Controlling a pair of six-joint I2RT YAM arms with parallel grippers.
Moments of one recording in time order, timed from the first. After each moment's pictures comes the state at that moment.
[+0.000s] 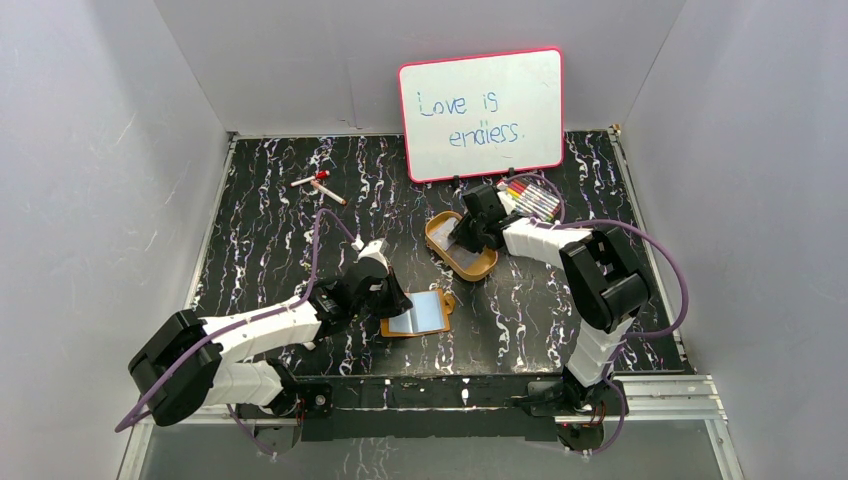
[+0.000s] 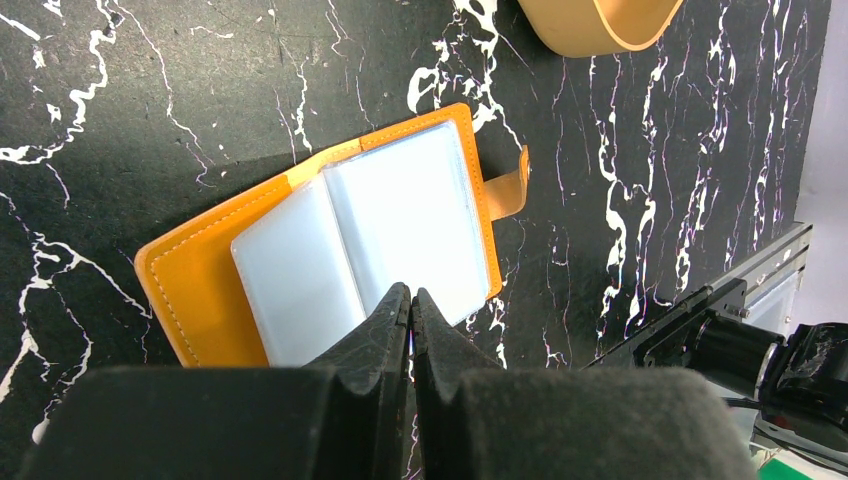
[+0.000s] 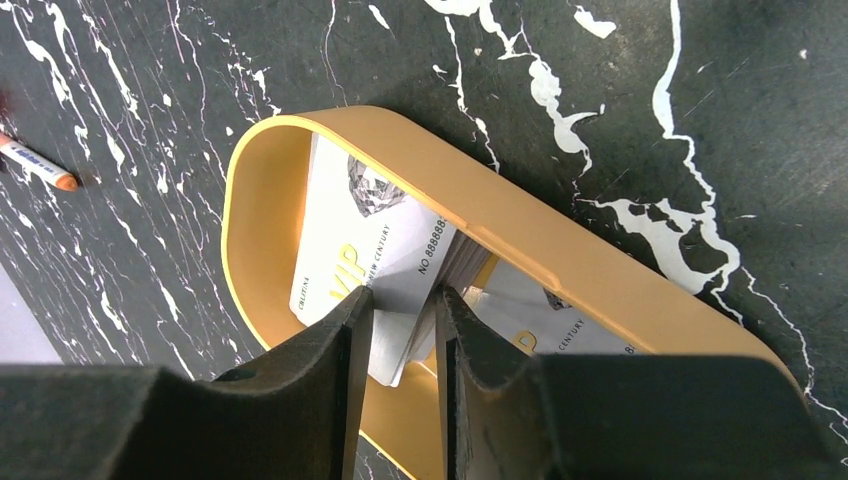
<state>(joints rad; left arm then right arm) -0.87 1.22 0.53 -0.02 -0.06 -0.89 0.57 1.79 1.04 -0.13 0.11 1.10</state>
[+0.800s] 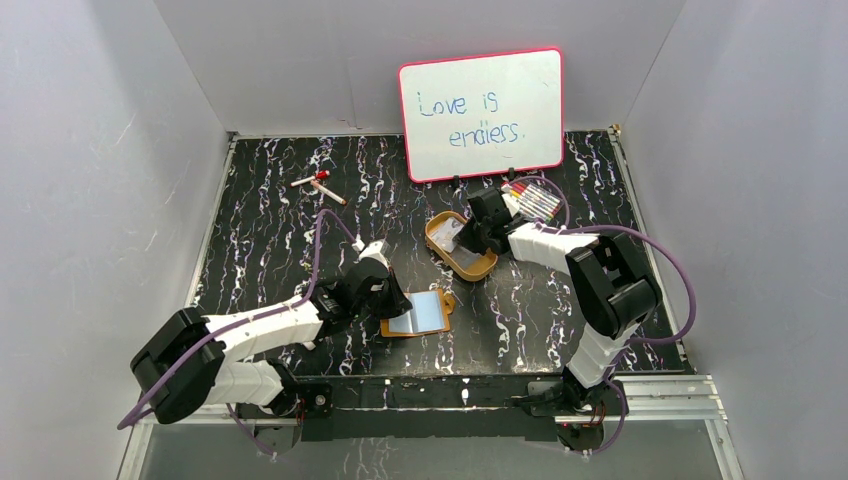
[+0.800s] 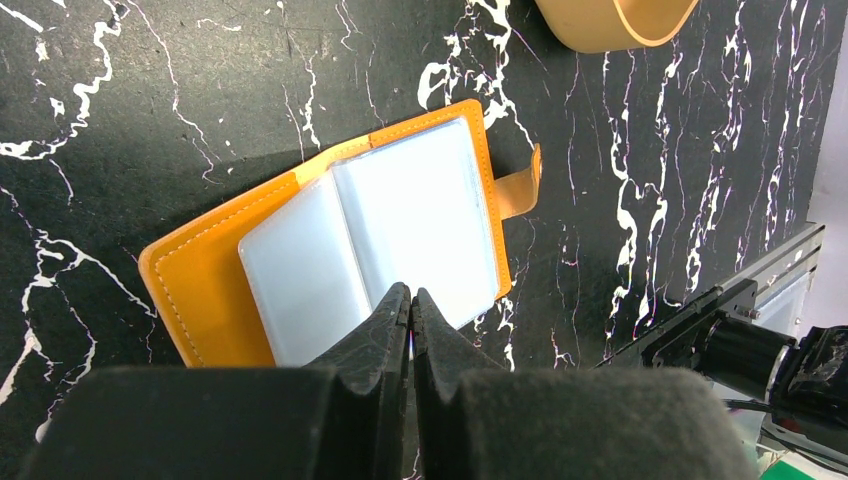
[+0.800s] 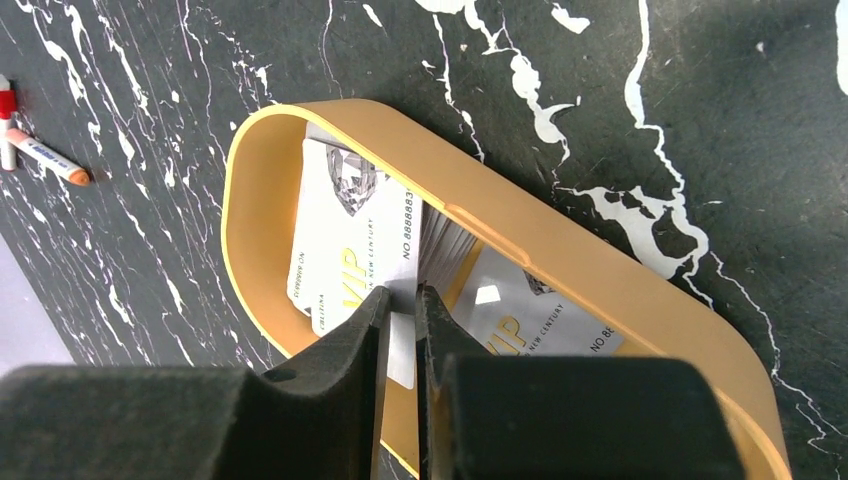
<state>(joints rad) -0.87 1.24 0.53 -0.03 -0.06 -0.89 0.57 1.74 0.98 -0.09 0.11 1.10</state>
